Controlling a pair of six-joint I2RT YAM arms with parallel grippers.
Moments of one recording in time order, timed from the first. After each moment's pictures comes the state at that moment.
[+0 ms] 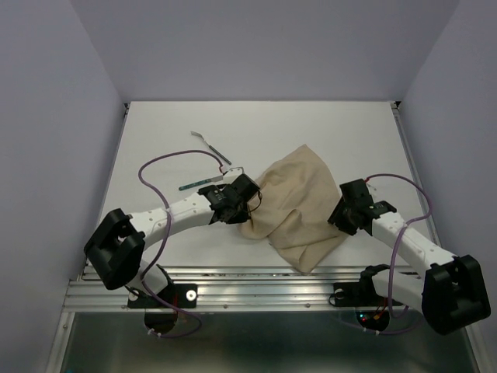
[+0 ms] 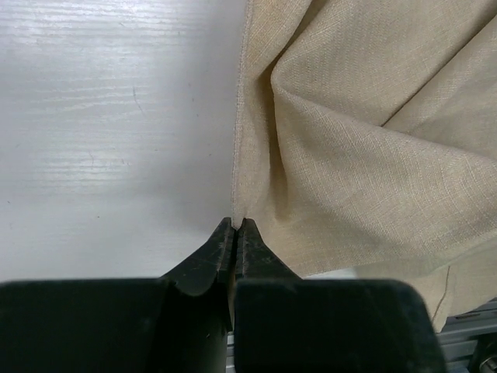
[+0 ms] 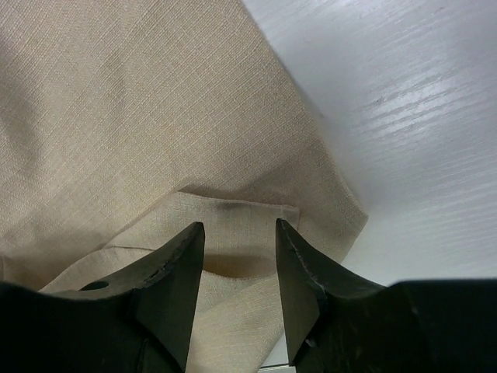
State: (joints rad) left arm -0.88 1.44 0.95 -0.59 -0.28 -0.89; right arm 0.31 1.09 0.56 -0.57 0.18 0.84
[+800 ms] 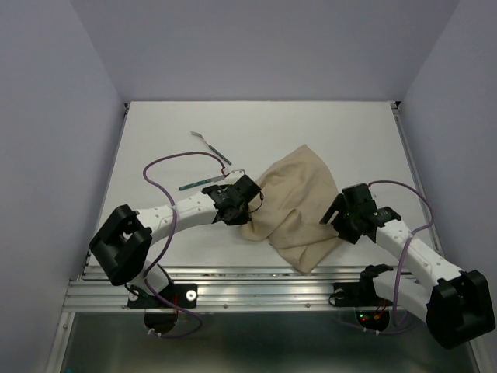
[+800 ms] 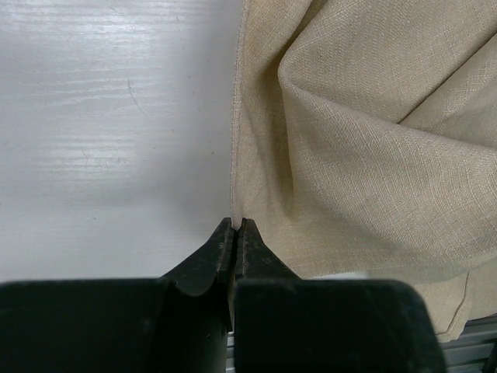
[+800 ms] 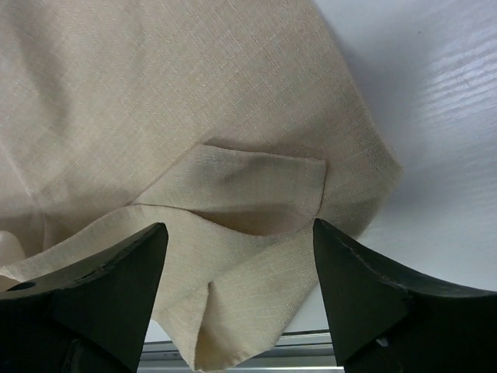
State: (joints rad) left arm -0.88 1.50 0.95 -0.59 -0.26 -0.88; right arm 0.32 1.00 0.54 -0.60 0.08 0.93
